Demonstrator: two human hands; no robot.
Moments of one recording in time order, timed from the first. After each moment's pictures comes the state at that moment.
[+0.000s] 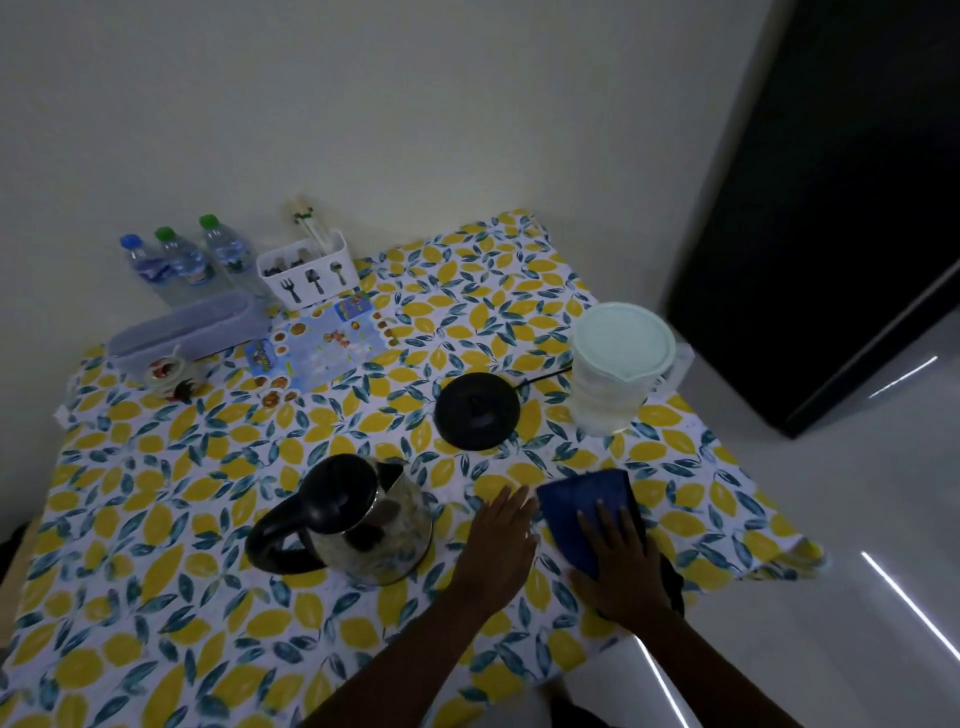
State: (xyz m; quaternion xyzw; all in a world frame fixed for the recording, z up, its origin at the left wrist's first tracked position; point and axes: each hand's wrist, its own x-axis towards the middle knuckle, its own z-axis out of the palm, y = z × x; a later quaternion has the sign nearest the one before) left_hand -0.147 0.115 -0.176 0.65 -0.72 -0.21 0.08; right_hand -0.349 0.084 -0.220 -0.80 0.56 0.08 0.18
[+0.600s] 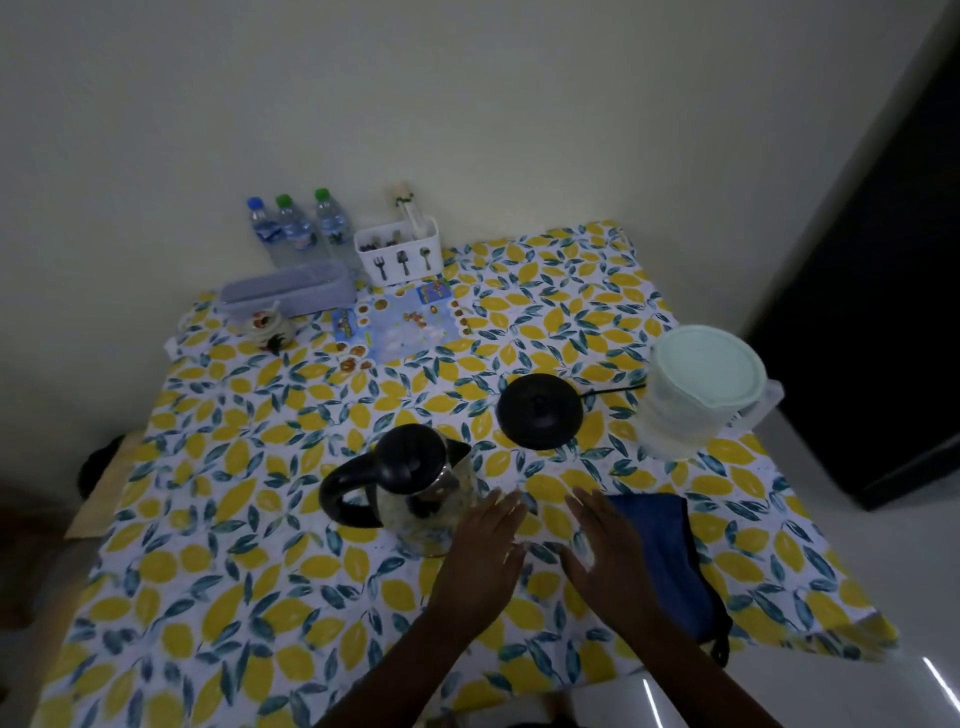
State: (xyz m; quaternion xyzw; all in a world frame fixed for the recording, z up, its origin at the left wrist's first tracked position) left_hand -0.097 0.181 -0.139 0.71 -0.65 -0.13 0.22; right_hand -0.274 0.090 -0.164 -0.85 0.44 -0.18 0.25
